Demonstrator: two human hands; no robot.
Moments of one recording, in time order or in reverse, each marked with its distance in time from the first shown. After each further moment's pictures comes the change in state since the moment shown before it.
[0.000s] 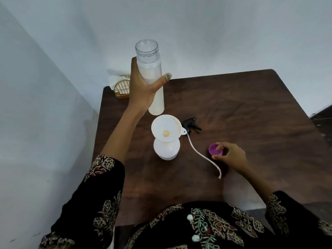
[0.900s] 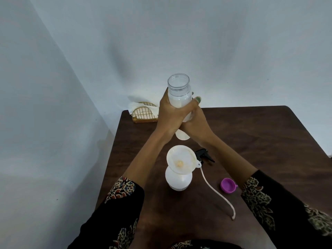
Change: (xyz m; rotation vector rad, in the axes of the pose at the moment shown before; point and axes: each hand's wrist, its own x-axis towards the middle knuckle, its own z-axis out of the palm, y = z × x) left_hand 0.001 0.032 0.013 -0.235 -0.021 -0.159; right_hand 0.039 -0.260 -0.050 0.656 0.045 -0.693
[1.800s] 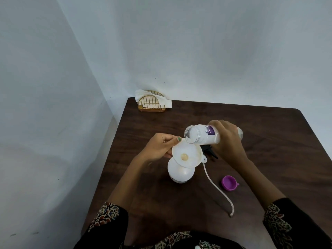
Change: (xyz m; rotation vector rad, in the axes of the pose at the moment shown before) left_hand -0.059 -0.070 -0.072 0.302 -0.381 -0.465; right_hand -0.056 0.071 -0.052 -0.838 0.060 -0.303
